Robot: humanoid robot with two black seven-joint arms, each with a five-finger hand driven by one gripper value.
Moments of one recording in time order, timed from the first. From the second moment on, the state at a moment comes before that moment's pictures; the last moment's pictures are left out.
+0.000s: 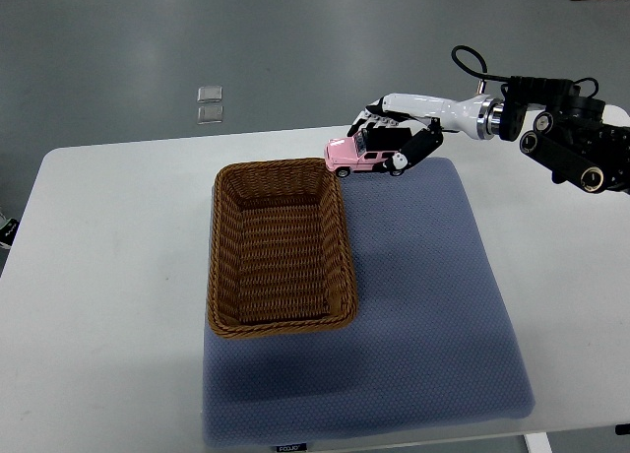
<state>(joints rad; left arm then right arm) 0.00 0.00 -0.08 -0.11 0.11 -0.11 -0.05 1.16 -0.30 0.21 0.65 -1.19 0.32 0.51</state>
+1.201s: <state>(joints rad) 0.00 0.00 -0.08 -0.11 0.11 -0.11 -0.05 1.12 0.00 0.08 0.50 -1.12 0.28 0.45</state>
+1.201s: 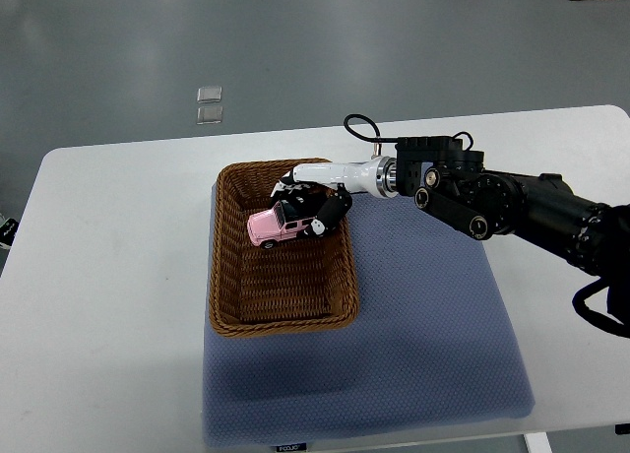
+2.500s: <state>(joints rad) 0.00 0.00 -0.08 -0.11 0.11 -0.11 -0.05 0.92 -0.20 0.48 0.49 0.10 0.37 0.02</state>
